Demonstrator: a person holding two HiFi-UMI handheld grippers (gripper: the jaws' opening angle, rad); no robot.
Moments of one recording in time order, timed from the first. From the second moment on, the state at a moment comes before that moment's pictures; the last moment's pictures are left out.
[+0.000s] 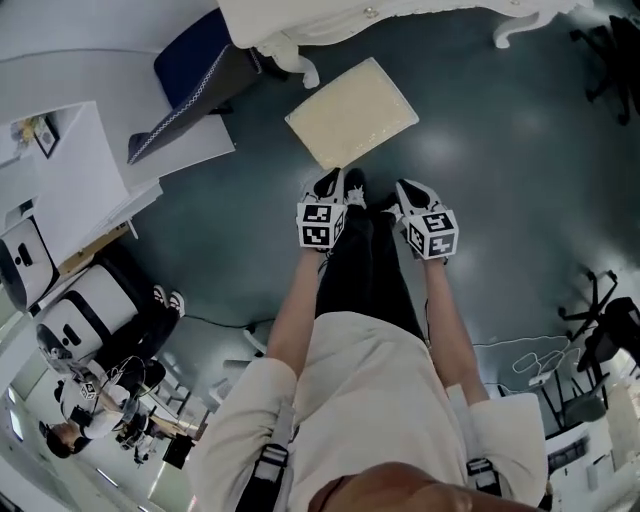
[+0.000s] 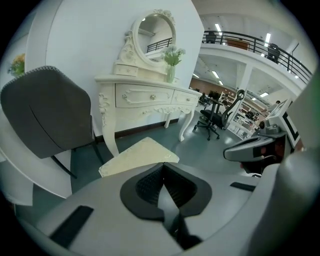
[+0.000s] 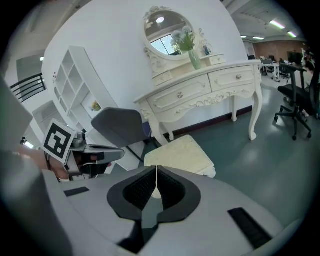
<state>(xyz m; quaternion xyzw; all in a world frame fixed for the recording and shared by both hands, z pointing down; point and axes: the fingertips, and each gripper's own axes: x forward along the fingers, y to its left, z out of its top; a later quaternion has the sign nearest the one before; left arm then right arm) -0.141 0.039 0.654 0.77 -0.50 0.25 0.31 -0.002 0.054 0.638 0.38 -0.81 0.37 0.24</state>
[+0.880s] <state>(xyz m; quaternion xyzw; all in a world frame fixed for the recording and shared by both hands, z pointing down) -0.223 0.067 0.851 0.77 -0.44 0.32 0.34 -0.125 0.017 0.838 0.36 -0.82 0.33 0.30</state>
